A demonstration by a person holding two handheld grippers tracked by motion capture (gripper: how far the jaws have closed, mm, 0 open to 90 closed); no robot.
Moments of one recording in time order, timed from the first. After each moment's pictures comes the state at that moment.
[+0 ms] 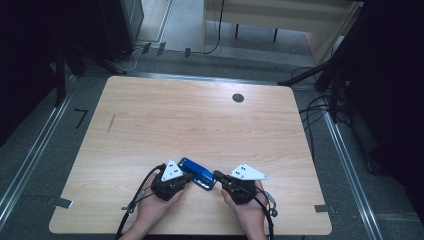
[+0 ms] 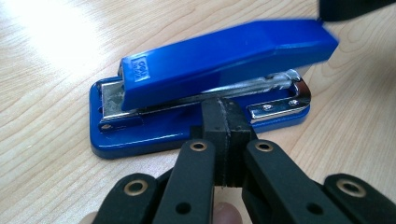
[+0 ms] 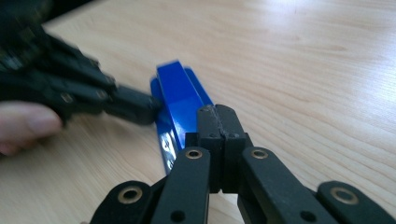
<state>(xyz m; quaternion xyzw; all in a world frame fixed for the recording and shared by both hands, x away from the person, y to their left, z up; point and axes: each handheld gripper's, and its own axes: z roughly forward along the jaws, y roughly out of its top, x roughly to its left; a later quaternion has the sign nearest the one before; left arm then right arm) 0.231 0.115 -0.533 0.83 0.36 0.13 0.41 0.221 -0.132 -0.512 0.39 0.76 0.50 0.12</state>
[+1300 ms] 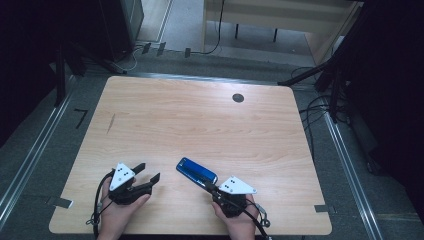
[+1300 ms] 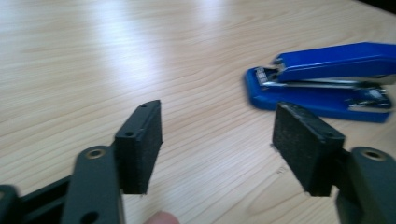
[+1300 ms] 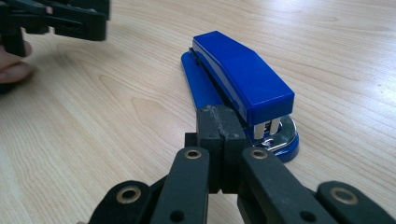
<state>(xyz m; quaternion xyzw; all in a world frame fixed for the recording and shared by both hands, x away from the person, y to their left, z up) 0.201 0.221 -0.523 0.73 0.46 0.23 0.45 0.194 -0.107 -0.531 0.38 0.77 0.49 0.13</state>
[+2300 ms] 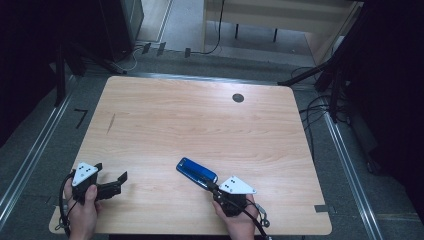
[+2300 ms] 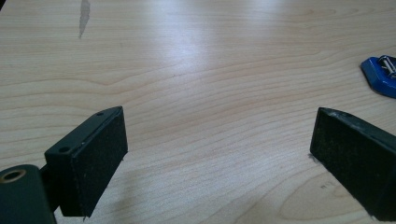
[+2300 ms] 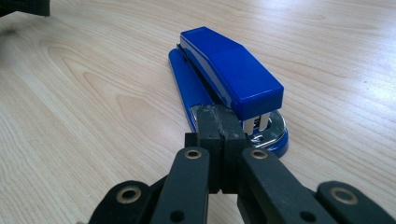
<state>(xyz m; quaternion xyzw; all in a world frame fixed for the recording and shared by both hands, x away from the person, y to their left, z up) 0.199 0.297 -0.524 0.69 0.55 0.25 0.41 0.196 -0.108 -0.535 0.39 0.77 0.48 0.15</state>
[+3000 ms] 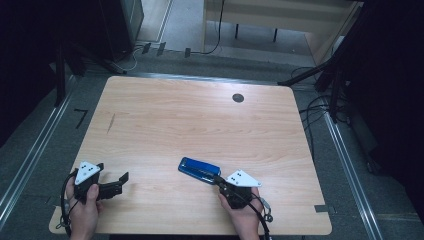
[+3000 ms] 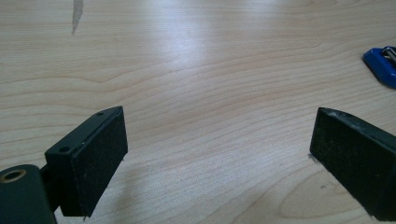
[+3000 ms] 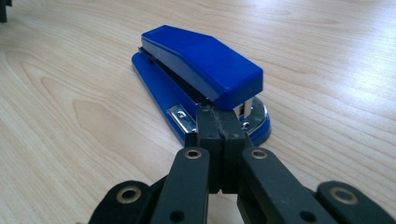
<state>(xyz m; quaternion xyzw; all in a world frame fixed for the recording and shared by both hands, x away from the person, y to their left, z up) 0.201 0.295 -0.525 0.70 0.54 0.25 0.40 0.216 -0.123 -0.540 0.41 0.76 0.47 0.16</state>
